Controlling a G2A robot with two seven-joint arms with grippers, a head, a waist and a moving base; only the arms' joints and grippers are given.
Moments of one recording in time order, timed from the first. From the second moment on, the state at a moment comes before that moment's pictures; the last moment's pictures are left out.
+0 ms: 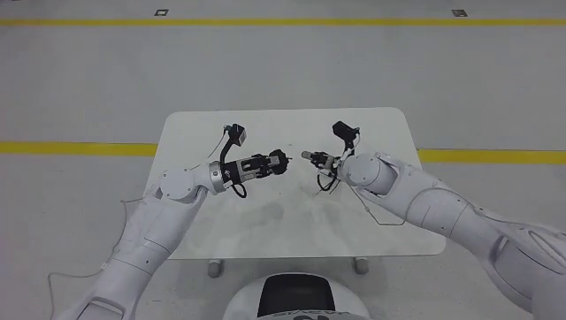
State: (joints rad) left arm 1.20 -1.17 -1.10 -1.30 -0.37 -0.34 -0.95; right arm -0.68 -1.04 0.17 -1.23 0.46 0.34 0.20
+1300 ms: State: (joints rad) left arm 1.20 -1.17 -1.10 -1.30 -0.37 -0.34 -0.95; right arm -0.63 -1.13 0.17 -1.04 0.30 0.34 0.46
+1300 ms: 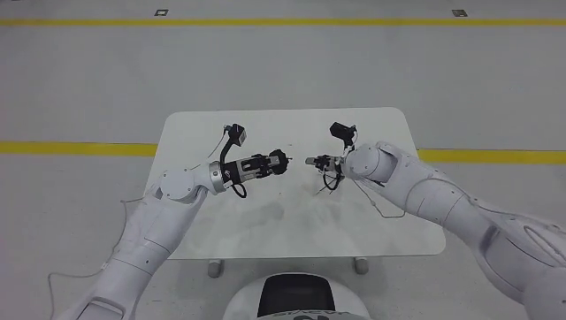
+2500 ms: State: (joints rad) left arm 1.20 -1.17 -1.10 -1.30 -0.37 -0.34 -0.95; right arm -0.61 -1.41 0.17 -0.65 0.10 0.34 0.60
